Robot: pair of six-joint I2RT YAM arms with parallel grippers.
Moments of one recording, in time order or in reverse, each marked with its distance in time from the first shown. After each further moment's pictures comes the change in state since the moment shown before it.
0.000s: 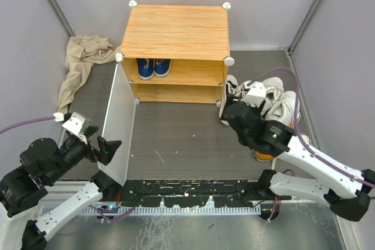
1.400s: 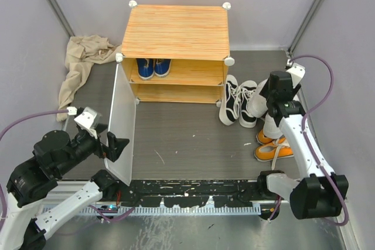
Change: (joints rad) left arm 0.000 0.051 -0.053 0.062 0.048 -0.021; right arm -0.885 0.090 -0.113 0.301 -0.353 -0.294
